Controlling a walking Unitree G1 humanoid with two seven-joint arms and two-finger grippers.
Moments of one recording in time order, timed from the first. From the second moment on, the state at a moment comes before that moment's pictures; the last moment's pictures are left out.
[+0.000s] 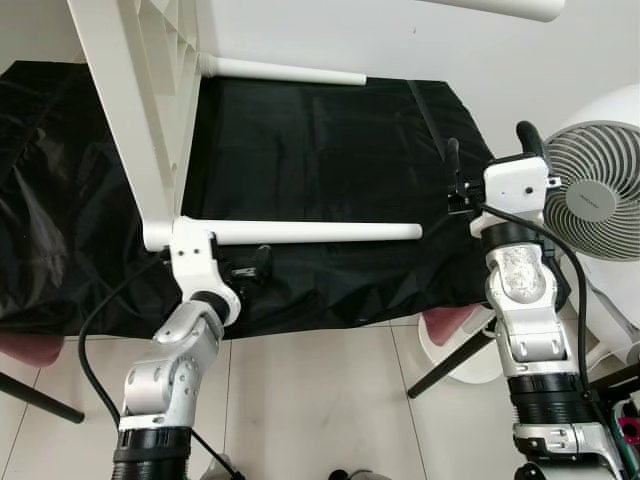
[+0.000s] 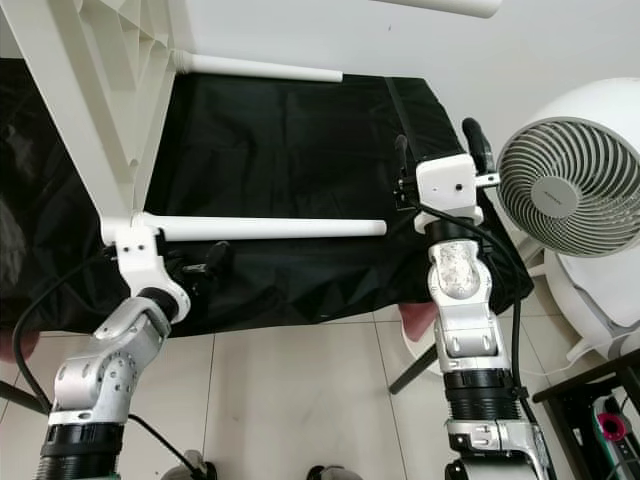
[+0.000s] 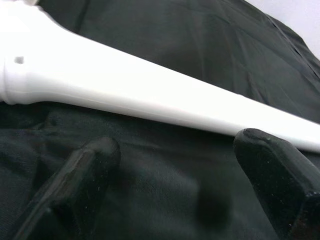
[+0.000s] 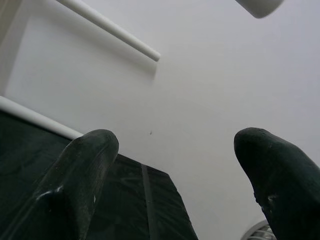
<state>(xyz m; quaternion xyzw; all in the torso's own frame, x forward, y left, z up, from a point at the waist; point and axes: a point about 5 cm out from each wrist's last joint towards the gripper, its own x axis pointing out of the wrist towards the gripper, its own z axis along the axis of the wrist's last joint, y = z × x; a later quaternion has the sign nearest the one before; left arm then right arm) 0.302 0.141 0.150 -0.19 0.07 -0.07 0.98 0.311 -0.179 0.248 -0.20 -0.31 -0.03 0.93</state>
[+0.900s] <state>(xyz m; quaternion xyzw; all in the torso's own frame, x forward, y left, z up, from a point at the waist) 0.319 0.136 0.167 -0.23 0.08 -0.06 0.97 0.322 -0.120 0.336 -0.45 -0.47 -0.04 0.76</state>
